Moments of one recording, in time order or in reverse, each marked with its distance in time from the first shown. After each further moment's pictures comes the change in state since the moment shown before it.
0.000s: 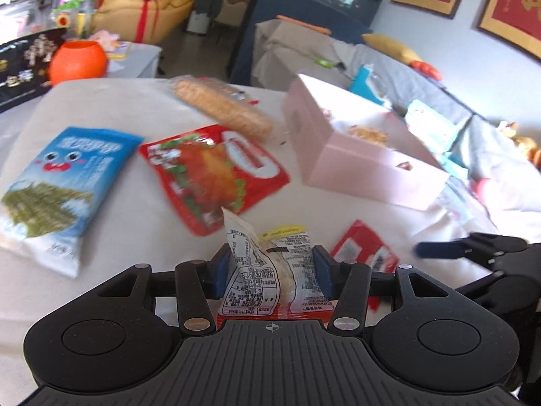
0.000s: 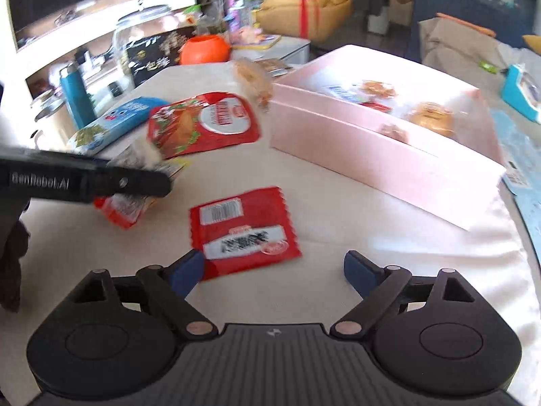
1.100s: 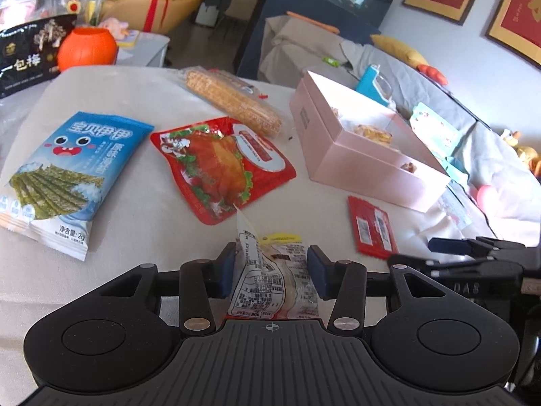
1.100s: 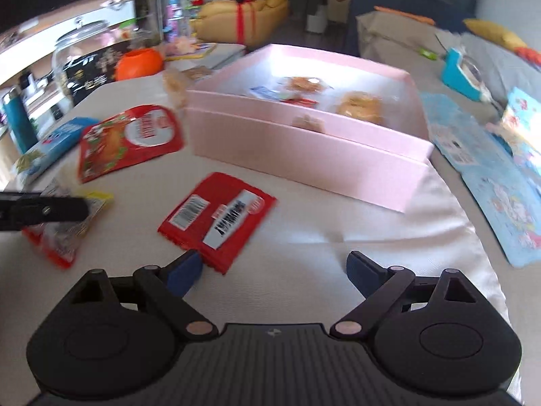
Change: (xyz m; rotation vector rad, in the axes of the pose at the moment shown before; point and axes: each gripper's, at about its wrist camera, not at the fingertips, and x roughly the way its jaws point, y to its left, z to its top) left arm -0.007 0.010 -0.001 -0.044 0.034 -0.018; right arm -0.002 -0.030 -0.004 0.132 -0.010 -0.171
